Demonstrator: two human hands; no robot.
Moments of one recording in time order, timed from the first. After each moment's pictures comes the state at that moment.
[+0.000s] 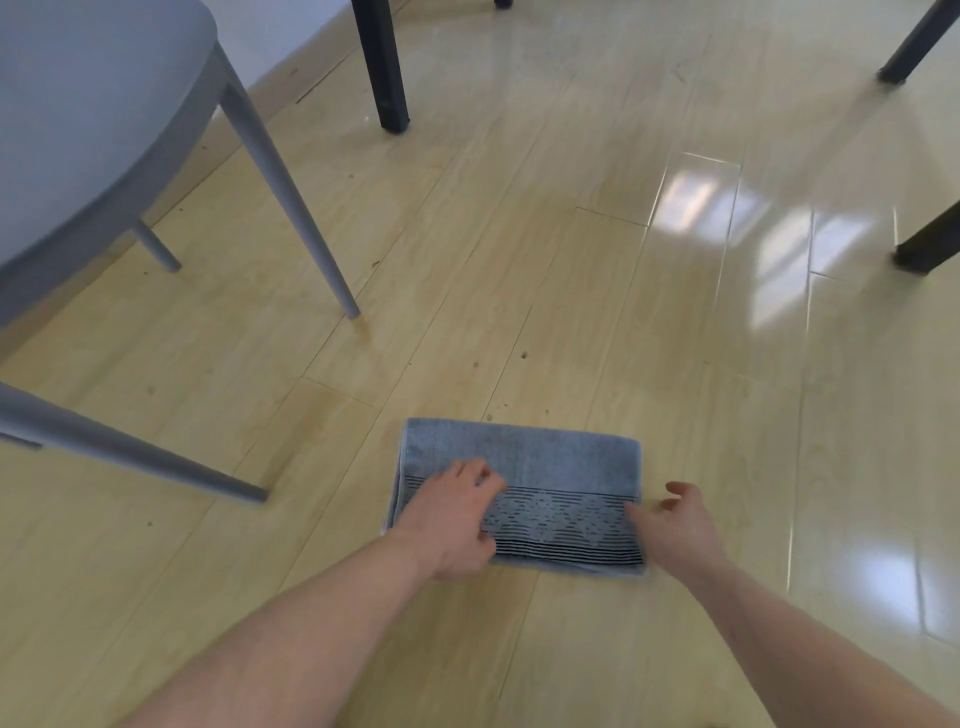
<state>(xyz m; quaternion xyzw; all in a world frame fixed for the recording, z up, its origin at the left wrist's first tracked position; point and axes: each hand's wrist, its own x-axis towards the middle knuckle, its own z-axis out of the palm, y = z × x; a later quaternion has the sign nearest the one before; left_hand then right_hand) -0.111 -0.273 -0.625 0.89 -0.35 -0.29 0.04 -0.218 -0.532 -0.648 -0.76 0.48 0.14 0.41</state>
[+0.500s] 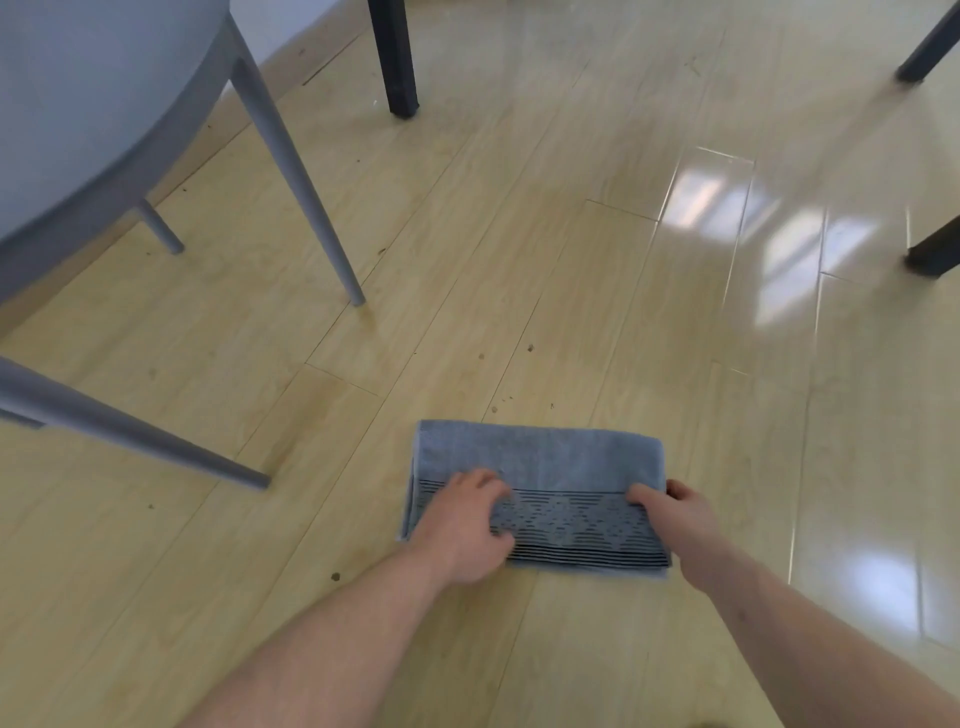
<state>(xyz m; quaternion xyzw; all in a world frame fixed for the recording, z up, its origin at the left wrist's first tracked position) -0.131 -0.276 -0.644 0.90 -0.24 -0.33 0.18 -0.205 -0.526 -0.631 -0.65 0.52 0.14 0.54</state>
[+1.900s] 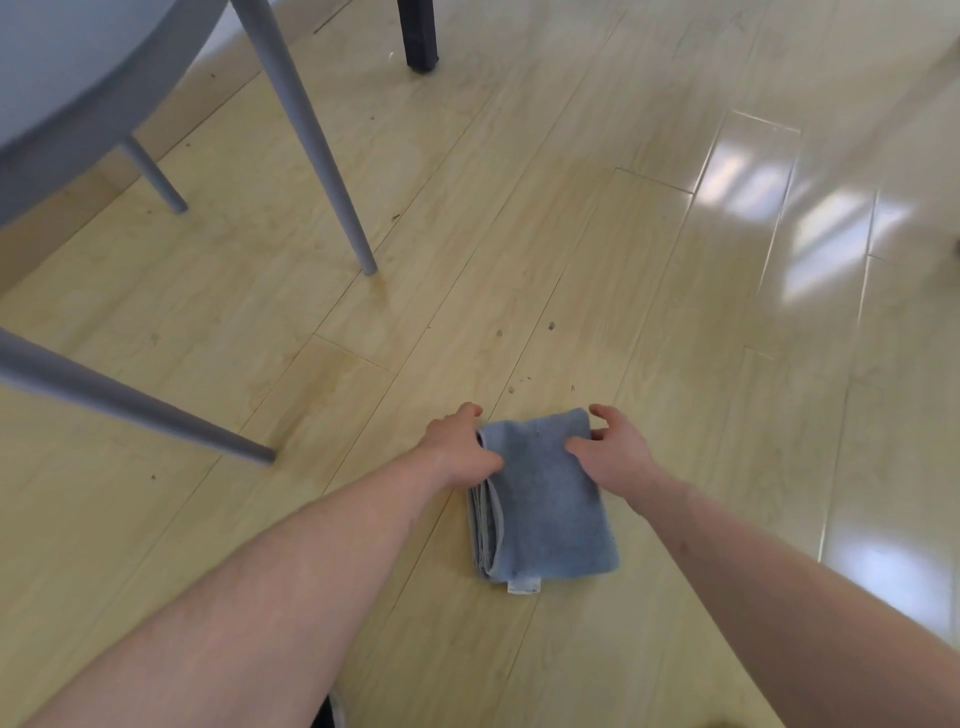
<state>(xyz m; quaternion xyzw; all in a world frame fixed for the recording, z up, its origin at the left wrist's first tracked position) -0.056 -0.275 -0.671 0.88 -0.02 -0.41 0.24 -0.128 -0.477 -0.654 -0.77 0.37 0.21 0.47</state>
